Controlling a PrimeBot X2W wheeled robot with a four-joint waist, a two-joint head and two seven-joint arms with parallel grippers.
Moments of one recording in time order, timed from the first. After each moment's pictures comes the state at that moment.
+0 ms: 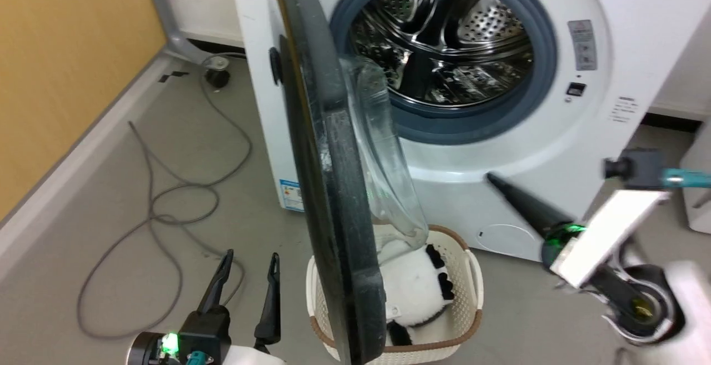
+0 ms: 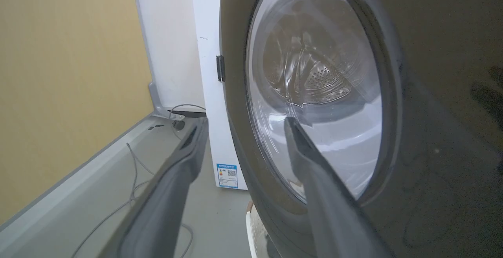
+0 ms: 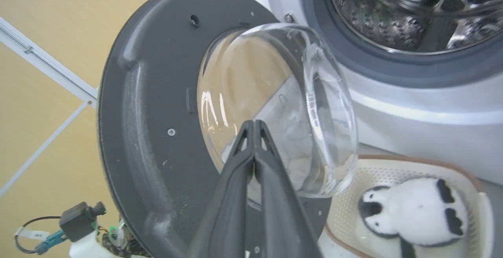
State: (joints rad) left arm 0.04 0.05 -0.15 0.07 -0.05 0.05 -0.26; right arm -0.33 -0.27 0.23 0.03 1.12 0.13 0.45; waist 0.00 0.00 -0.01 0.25
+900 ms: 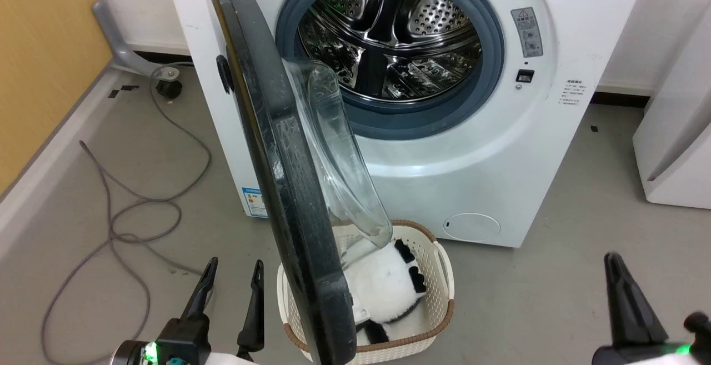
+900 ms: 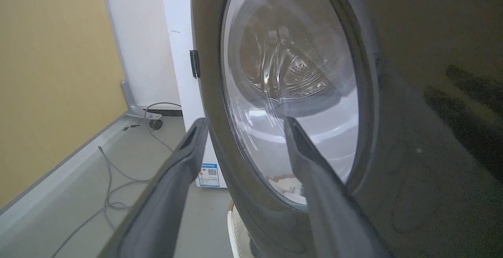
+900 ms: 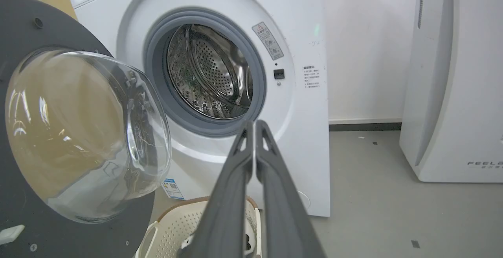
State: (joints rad) left arm 0.07 0.06 -0.08 0.06 -0.07 -0.01 -0.26; right arm 0.11 -0.15 -0.03 -0.04 0.34 0.13 -0.22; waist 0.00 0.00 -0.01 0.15
